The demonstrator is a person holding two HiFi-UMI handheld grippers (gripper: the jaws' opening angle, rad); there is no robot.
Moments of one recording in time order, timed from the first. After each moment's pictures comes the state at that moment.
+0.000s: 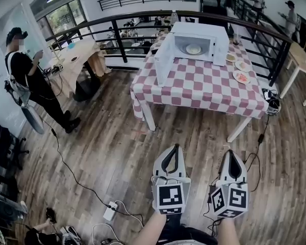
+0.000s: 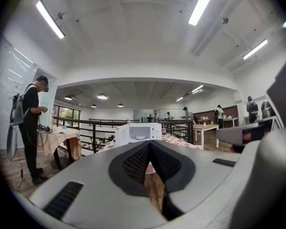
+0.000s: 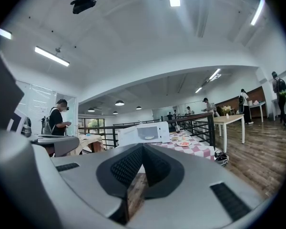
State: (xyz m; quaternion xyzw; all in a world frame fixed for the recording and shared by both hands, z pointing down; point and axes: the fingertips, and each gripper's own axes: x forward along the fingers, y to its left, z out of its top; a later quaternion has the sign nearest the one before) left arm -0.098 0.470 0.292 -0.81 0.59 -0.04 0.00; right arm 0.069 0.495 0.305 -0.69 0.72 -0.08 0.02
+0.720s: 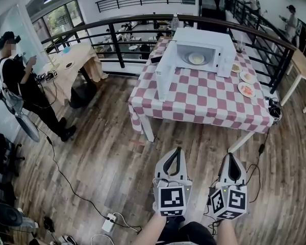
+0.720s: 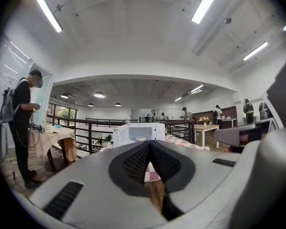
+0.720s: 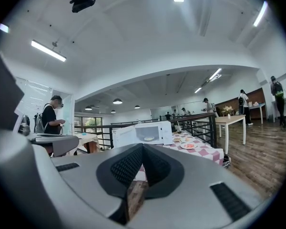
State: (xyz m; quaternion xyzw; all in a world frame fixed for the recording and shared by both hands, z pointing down) left arm -0.116 0.358 0.295 -0.82 0.57 -0.04 0.00; right arm 0.047 0.384 0.308 -0.70 0.71 -0.08 0.01
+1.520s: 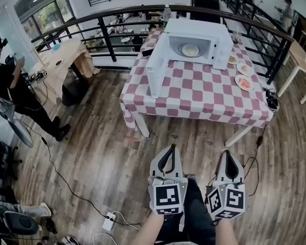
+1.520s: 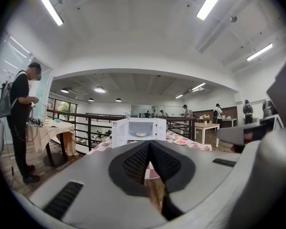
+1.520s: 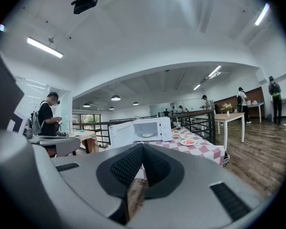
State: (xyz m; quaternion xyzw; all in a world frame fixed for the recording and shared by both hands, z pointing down) left arm -0.115 0.317 0.321 -0.82 0.57 -0.05 -0.03; right arm 0.049 0.352 0.327 -0.70 0.70 -0.10 0.00
